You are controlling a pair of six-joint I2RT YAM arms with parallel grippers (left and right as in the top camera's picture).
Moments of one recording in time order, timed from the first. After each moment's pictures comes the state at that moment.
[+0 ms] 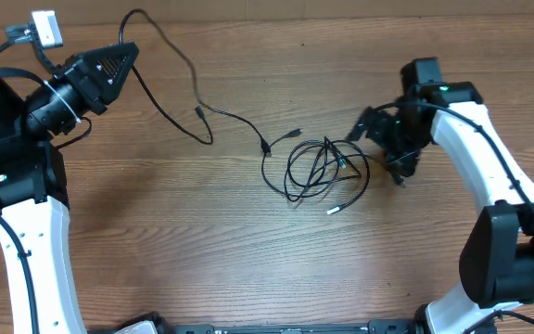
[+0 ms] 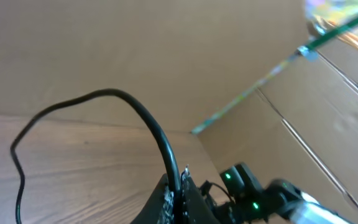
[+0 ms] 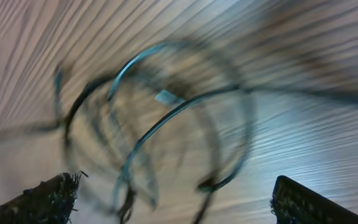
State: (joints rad) left arm 0.33 1.30 1.26 -0.07 1.07 -0.67; right arm 0.10 1.80 1.40 -1.05 -0.35 0.62
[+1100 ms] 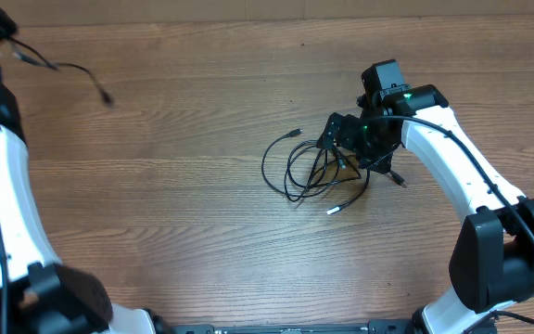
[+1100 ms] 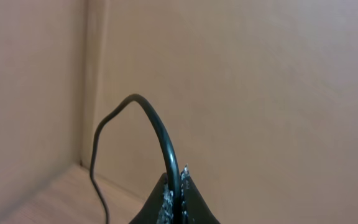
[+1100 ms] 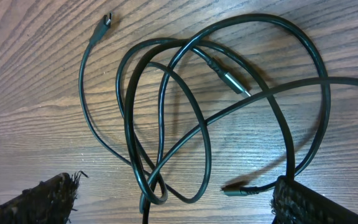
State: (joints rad) left arm 0.44 1.68 1.67 -0.06 0.08 -0.25; right arm 0.24 1.80 1.40 -0.98 -0.32 0.57
